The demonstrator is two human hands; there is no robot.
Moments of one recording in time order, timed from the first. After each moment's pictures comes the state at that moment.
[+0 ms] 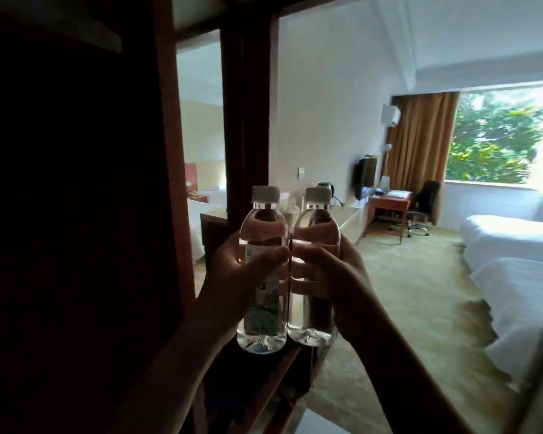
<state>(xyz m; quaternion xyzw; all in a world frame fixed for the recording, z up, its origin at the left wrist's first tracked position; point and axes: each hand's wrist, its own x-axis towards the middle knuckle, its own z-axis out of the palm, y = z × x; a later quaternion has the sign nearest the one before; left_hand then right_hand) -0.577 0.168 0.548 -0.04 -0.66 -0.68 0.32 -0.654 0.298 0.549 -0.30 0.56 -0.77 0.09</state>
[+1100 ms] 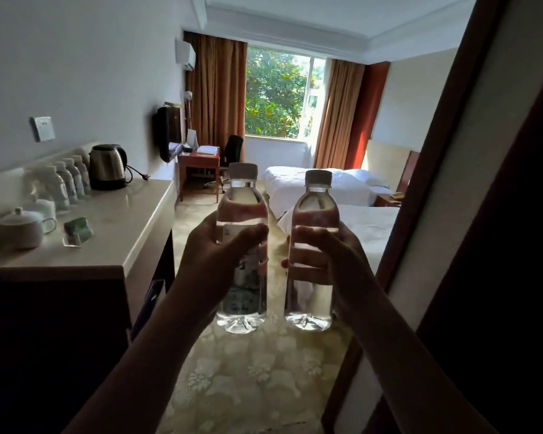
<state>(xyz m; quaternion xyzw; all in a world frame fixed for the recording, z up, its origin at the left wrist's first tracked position) -1.150 0.248 0.516 -0.21 -0.61 -0.76 0.05 -1.113 0.416 0.526 -0.05 0.66 -0.73 -0.15</state>
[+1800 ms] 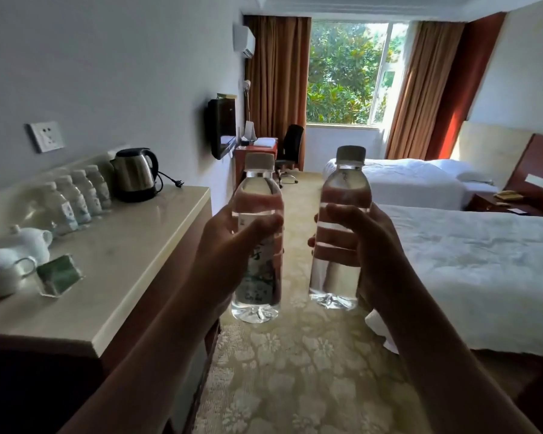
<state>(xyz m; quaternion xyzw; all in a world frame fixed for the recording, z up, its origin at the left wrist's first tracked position) -1.484 0.336 0.504 -0.17 -0.67 -0.72 0.09 -1.480 0.518 0.517 -0.10 0.65 -0.74 -0.12</state>
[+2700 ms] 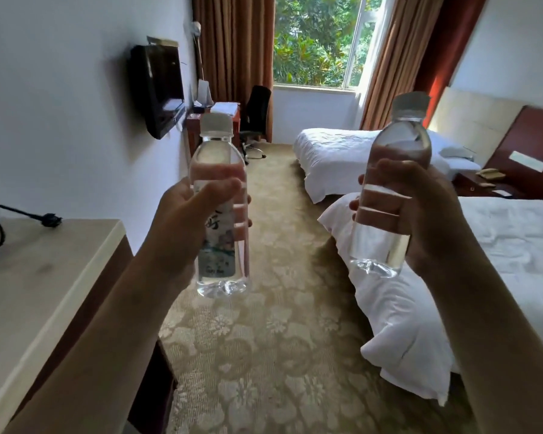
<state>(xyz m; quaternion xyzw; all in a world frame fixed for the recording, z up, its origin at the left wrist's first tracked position) -2.035 0.372 0.476 -0.14 -0.65 -0.75 0.01 -1.996 0.618 0.505 0.01 0.68 -0.70 -0.21</state>
